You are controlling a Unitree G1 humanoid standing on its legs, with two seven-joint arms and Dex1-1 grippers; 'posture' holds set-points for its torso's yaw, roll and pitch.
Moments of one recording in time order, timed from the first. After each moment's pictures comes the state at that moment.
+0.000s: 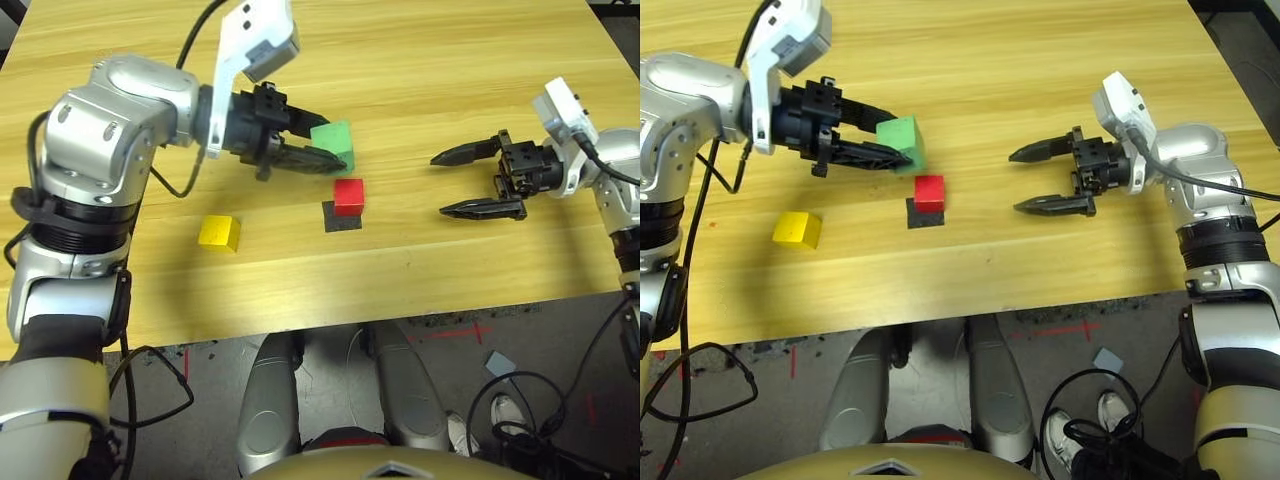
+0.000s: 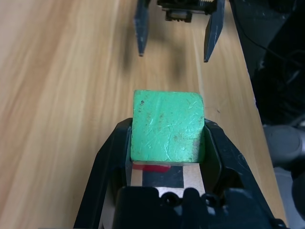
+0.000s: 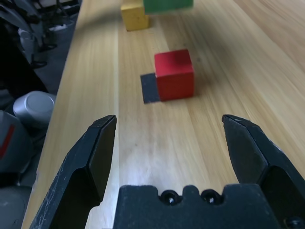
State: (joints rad) left arm -1.06 0.70 -0.26 -0.12 -0.39 0.85 -1.24; right arm -0.85 -0.80 0.14 0.45 0.48 0.13 1.61
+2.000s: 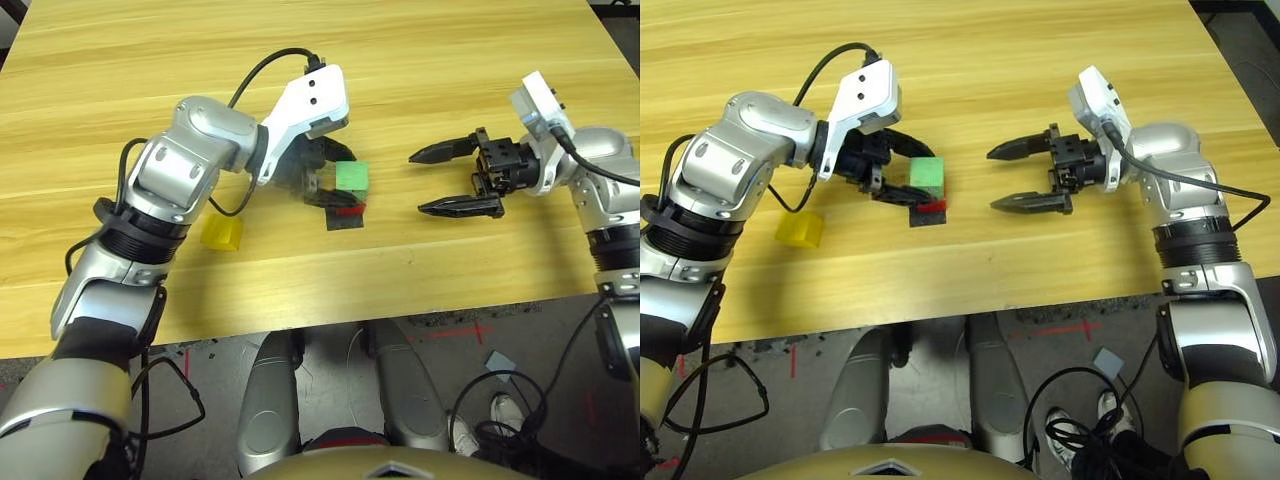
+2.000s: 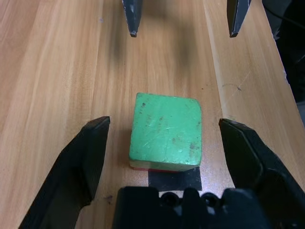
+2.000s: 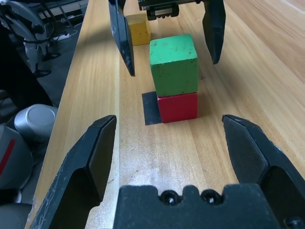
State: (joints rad) left arm -1.01 0.61 -0.34 -0.05 -0.25 0.70 -1.22; right arm -0.85 -0.73 0.09 0.39 0.44 0.22 1.58
